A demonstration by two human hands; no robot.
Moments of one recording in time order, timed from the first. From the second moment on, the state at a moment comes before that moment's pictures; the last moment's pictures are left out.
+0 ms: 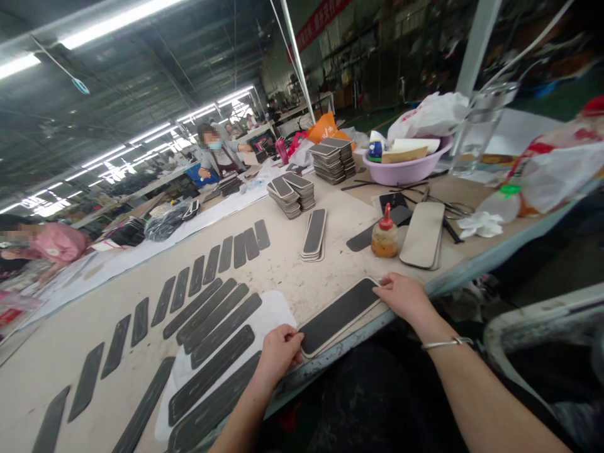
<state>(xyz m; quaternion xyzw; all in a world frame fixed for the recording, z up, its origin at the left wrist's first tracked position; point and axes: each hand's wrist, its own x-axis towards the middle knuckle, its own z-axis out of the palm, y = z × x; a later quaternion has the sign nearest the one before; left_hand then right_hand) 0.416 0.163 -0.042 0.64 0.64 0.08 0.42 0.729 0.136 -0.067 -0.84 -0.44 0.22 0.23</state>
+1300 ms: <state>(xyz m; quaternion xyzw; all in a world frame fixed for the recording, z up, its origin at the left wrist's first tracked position) 0.385 0.133 -0.060 0.89 0.34 0.24 0.16 0.728 0.134 -0.064 -0.84 -0.46 0.19 0.20</state>
